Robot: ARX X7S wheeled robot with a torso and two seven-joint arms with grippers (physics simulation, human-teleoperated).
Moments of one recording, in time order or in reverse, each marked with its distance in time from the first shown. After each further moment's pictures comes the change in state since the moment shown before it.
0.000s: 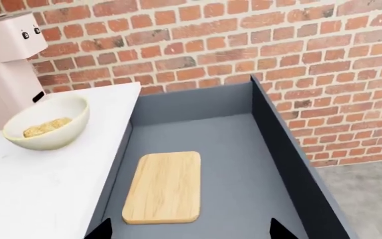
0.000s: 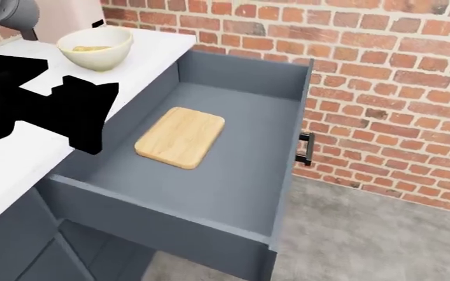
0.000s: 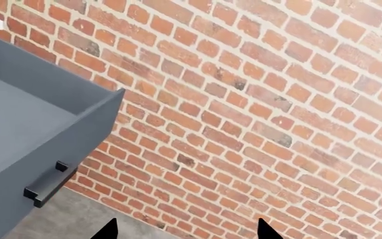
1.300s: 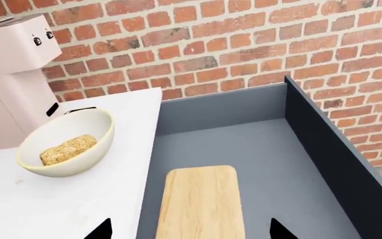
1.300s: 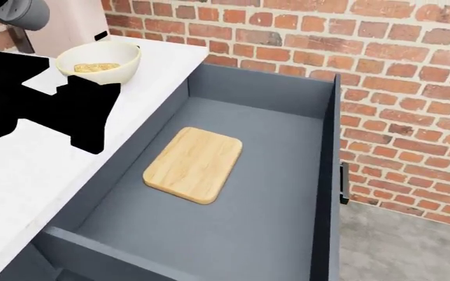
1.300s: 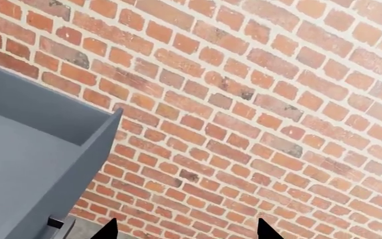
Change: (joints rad) left arm -0.057 0.010 0.062 -0.018 -0.009 -0.013 -0.012; right arm 0.071 -0.013 -0.040 0.084 -0.069 0.000 0.000
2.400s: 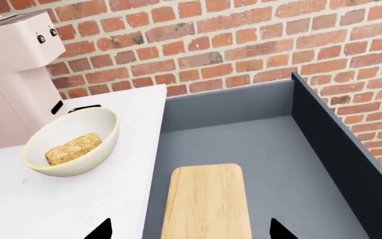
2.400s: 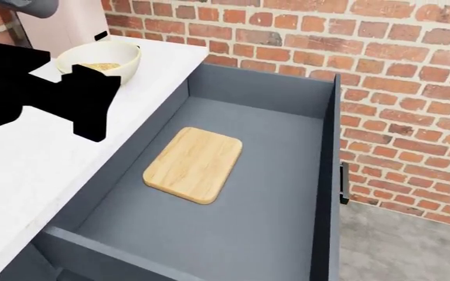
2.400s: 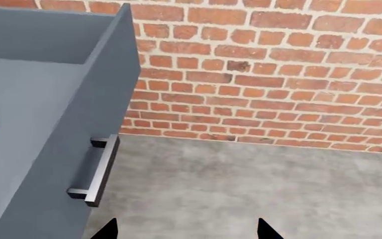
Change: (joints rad) left arm -0.051 0.032 0.053 -0.074 0.042 -0.030 0.023; right arm -0.107 -0.196 0.215 0.377 -0.004 0.000 0.000
